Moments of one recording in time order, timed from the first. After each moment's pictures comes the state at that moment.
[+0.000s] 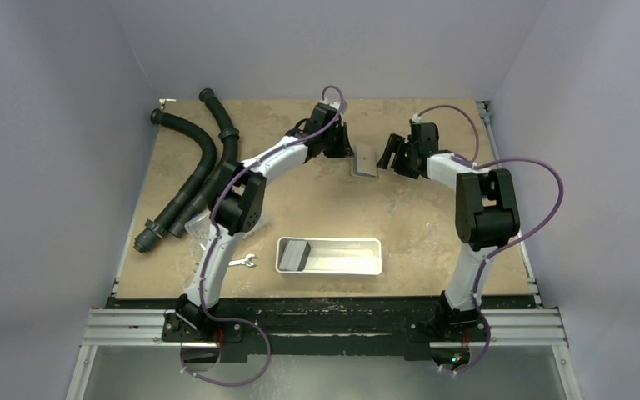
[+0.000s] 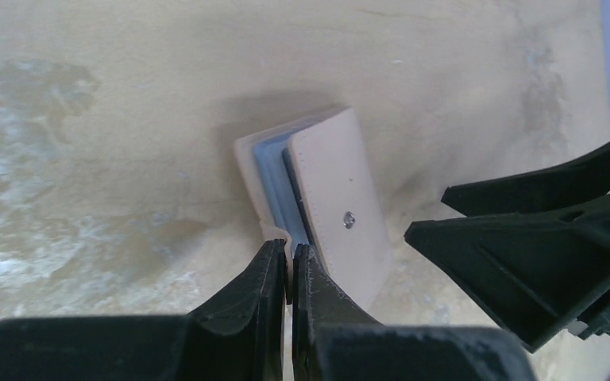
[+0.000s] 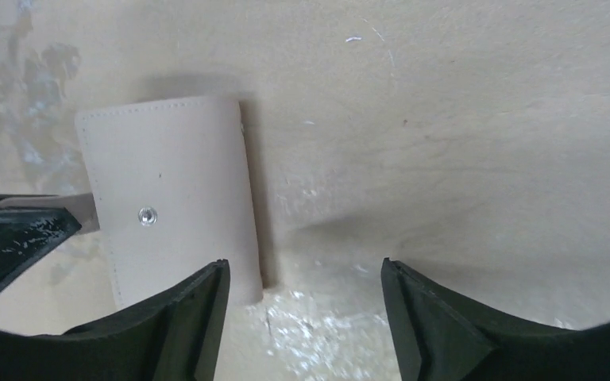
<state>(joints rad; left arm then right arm) -0.56 2.41 2.01 -0.27 0.18 -0.52 0.12 1.95 1.24 -0.08 -0.16 0.46</state>
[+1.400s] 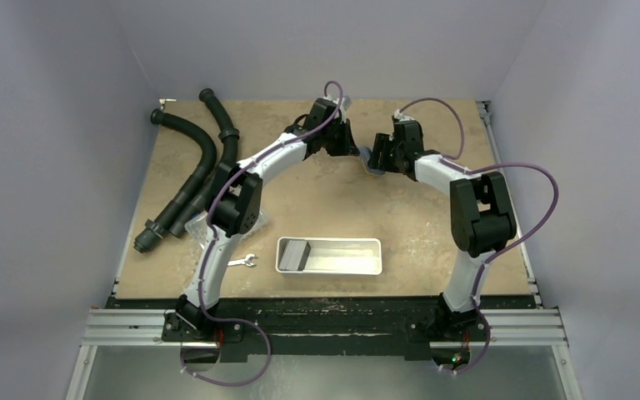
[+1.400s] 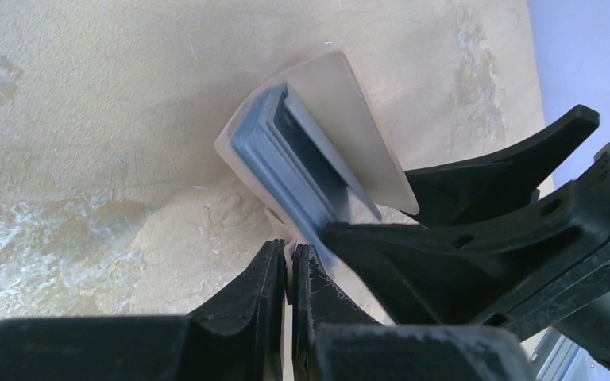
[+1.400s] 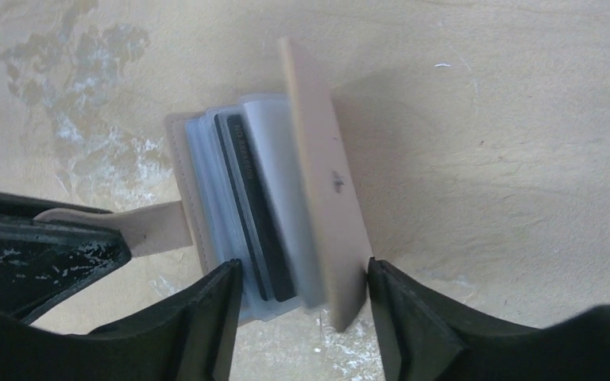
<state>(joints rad) -0.56 2.36 2.02 -0.29 0.30 -0.55 0.24 1.90 1.24 -0.08 -0.01 0.35</state>
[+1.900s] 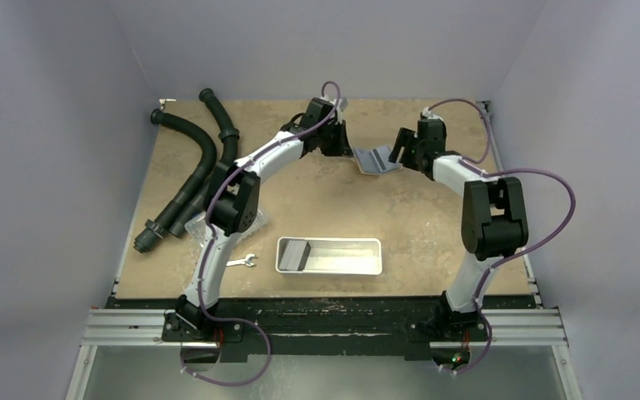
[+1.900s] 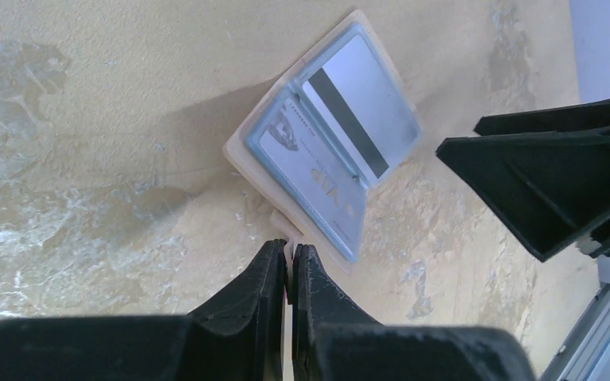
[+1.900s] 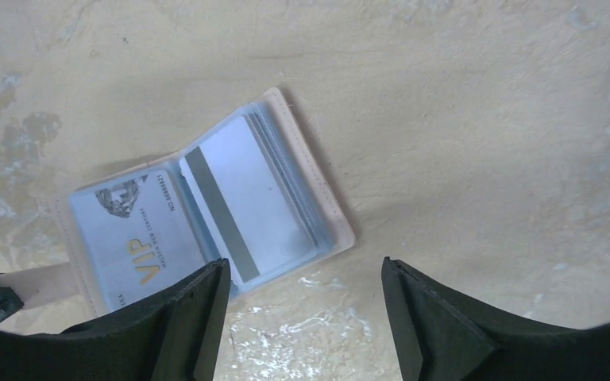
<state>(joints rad) -0.54 2.36 2.02 -0.35 0.30 -0.49 0.11 1.85 1.19 -0.05 0.01 0.41</state>
